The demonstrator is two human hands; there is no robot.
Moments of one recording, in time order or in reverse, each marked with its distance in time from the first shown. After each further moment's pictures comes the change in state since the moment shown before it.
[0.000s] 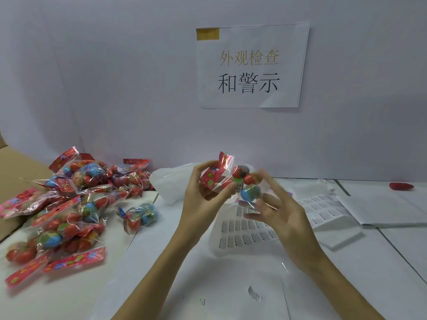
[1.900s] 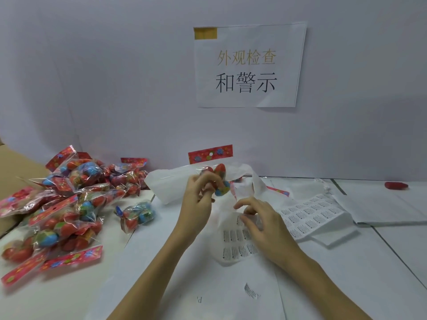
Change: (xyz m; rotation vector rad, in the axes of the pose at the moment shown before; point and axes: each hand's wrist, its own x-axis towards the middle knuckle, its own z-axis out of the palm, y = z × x) left_hand 0.003 -0.017 -0.005 0.292 0.025 -0.022; right_hand 0.004 0.042 -0.001 -0.705 -0.065 -0.067
